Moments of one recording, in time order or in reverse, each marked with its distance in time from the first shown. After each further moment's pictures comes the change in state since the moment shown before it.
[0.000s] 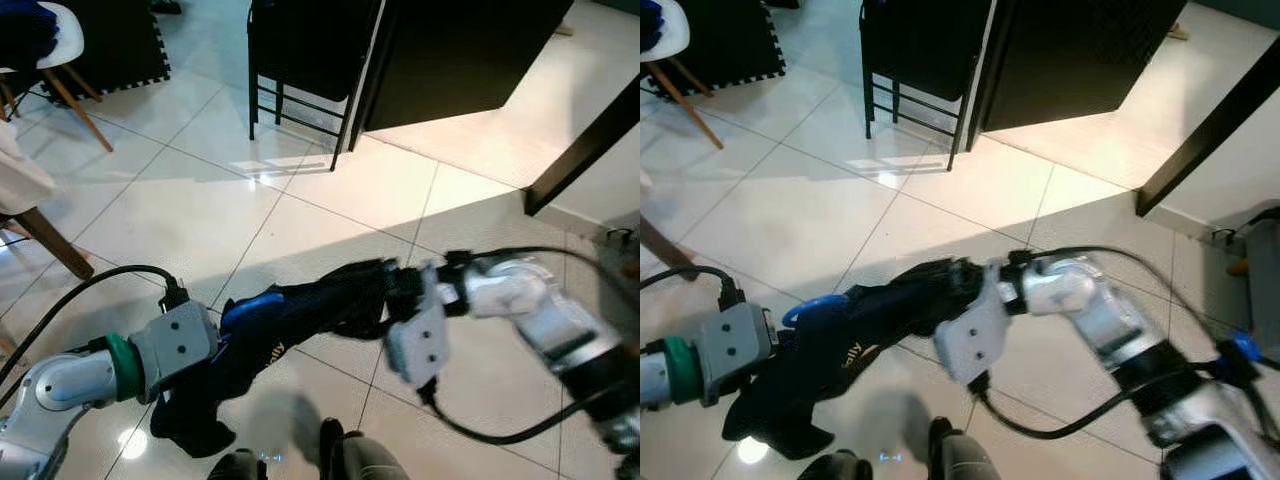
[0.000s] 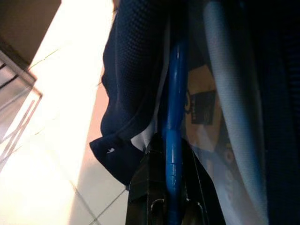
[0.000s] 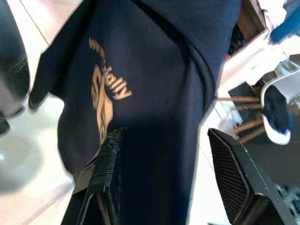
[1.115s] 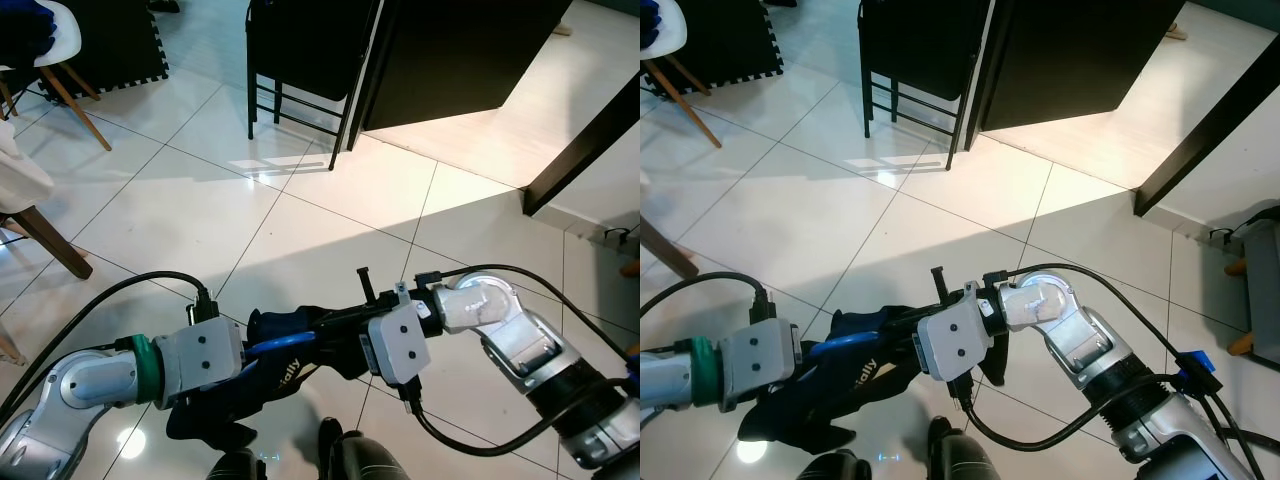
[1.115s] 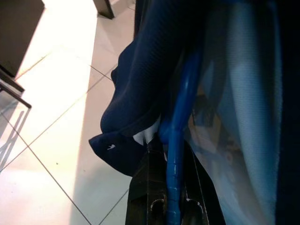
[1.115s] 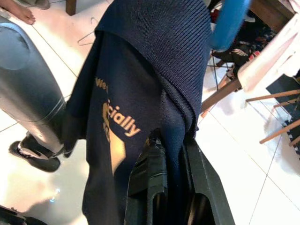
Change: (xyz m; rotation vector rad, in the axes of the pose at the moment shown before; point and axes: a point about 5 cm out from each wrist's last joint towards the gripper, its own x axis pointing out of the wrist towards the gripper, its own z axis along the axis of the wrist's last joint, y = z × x) left arm 0.016 -0.002 0.000 0.045 0.003 -0.016; right arm 0.005 0.012 -0.004 0.249 -0.066 0.062
